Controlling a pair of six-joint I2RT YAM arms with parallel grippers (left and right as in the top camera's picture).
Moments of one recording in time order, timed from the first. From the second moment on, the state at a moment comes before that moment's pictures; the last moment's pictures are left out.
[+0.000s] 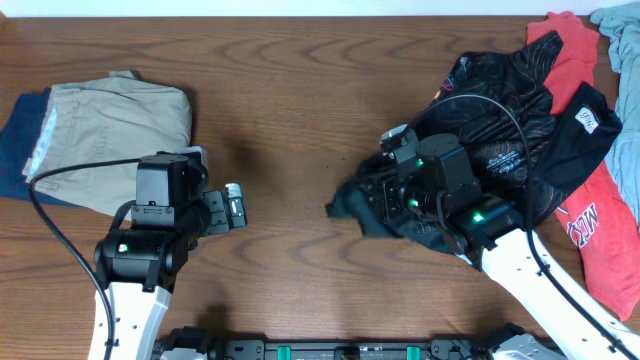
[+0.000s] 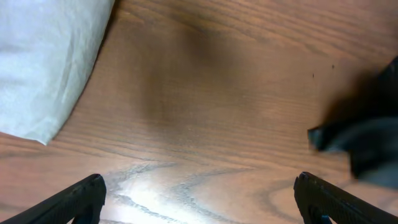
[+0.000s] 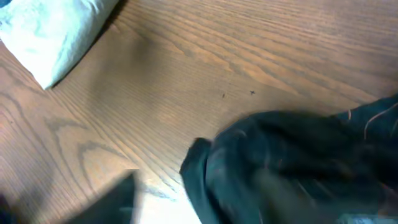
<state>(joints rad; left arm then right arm) -0.09 0.97 0.89 -0.91 0.07 -0.27 0.49 1.26 0.82 -0.32 -0.28 0.24</state>
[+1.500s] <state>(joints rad) -0.81 1.73 0.89 -0.23 0.36 -0.85 0.00 1.24 0.82 -0.89 -0.03 0.26</state>
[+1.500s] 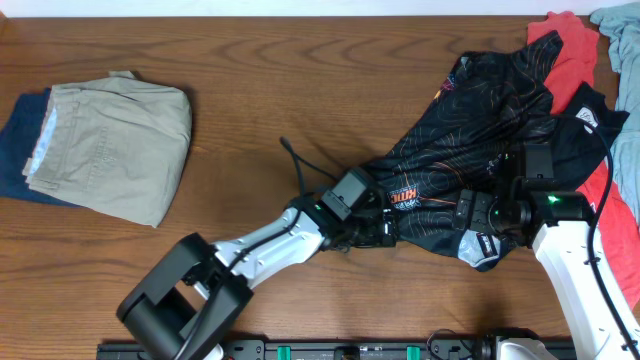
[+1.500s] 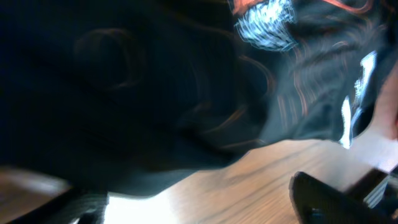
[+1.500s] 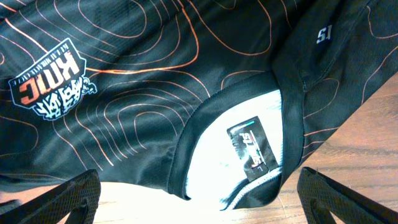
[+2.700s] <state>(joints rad) -0.10 1.54 1.28 -0.77 0.16 -0.49 0.00 1.24 0.82 -0.90 -0.03 0.26</state>
